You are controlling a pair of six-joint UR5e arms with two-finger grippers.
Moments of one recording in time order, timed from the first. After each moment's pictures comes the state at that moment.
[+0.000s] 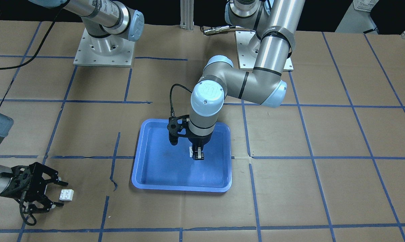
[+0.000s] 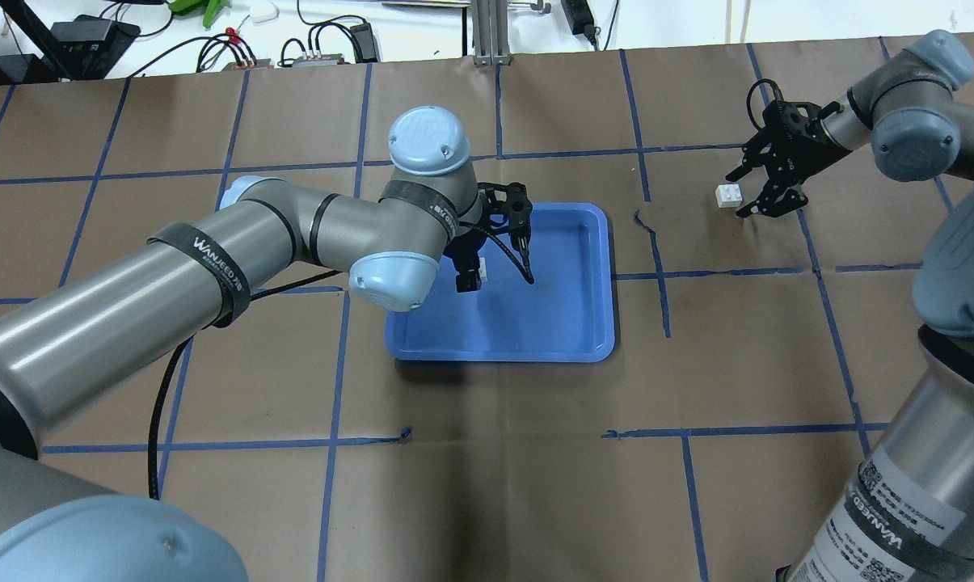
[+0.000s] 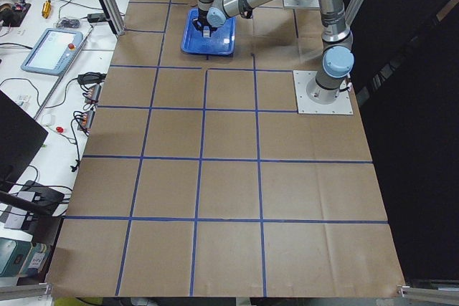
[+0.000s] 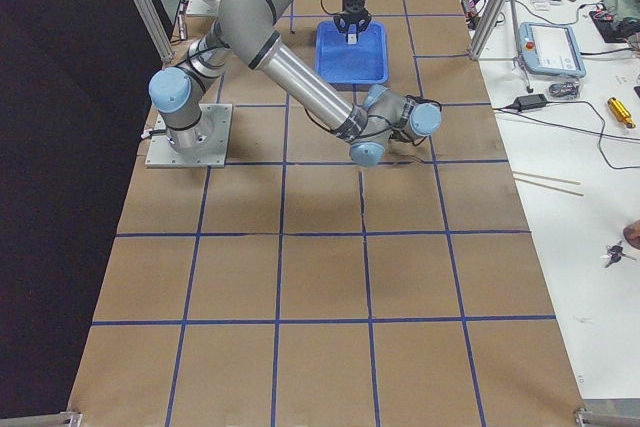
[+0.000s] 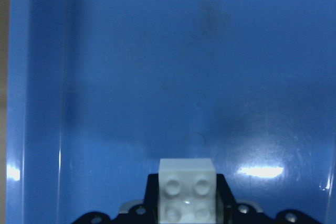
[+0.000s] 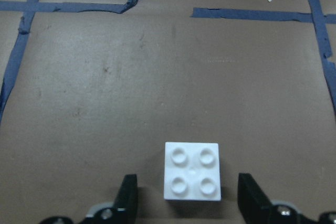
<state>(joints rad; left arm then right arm) -1.90 -2.06 -1.74 -0.85 1.52 1.17 1.17 -0.88 1.49 -1.97 -1.10 -2.08</state>
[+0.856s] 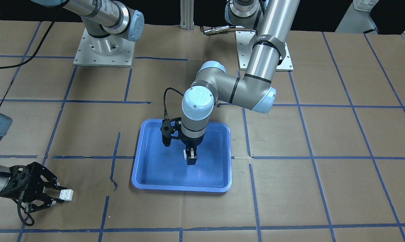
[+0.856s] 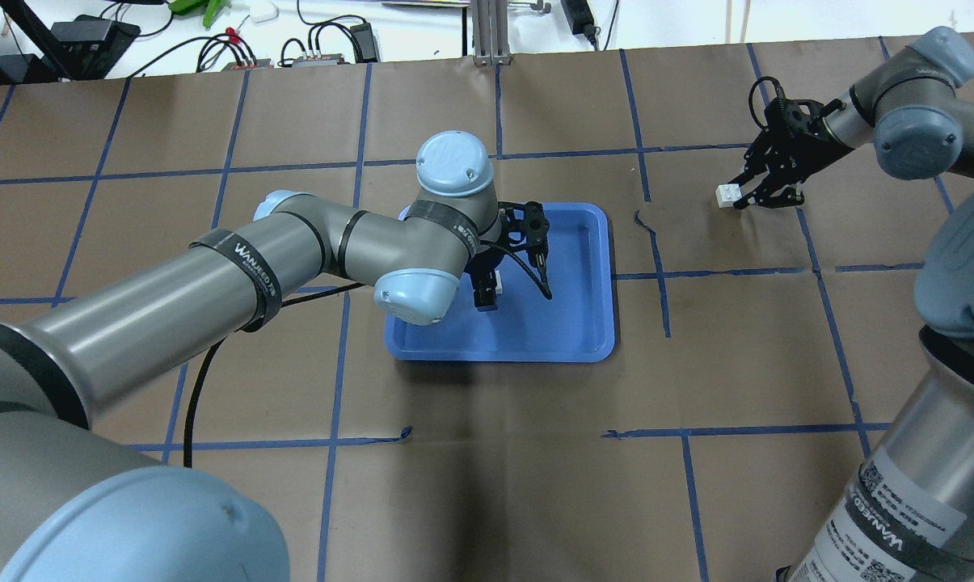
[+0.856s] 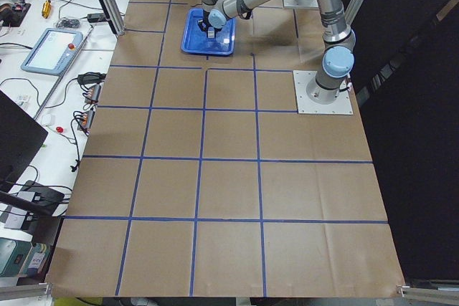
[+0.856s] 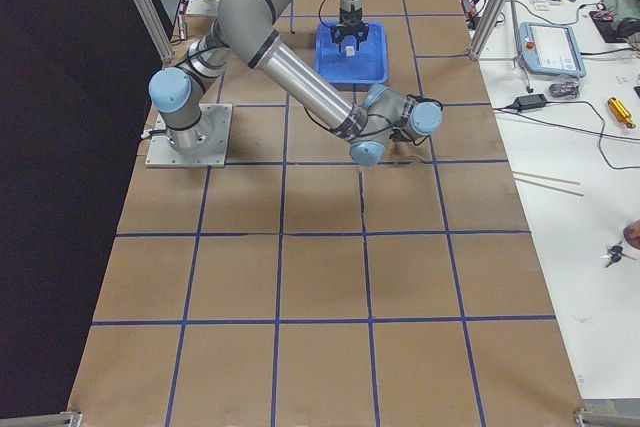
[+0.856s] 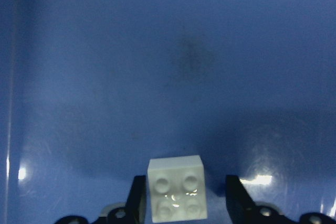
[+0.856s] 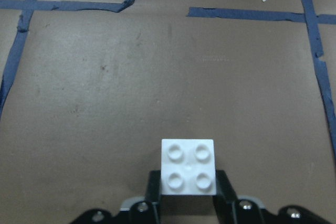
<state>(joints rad) -1.93 -2.09 -1.73 -0.85 1.52 1.16 1.17 -0.89 1.48 -1.98 -1.11 -2.08</state>
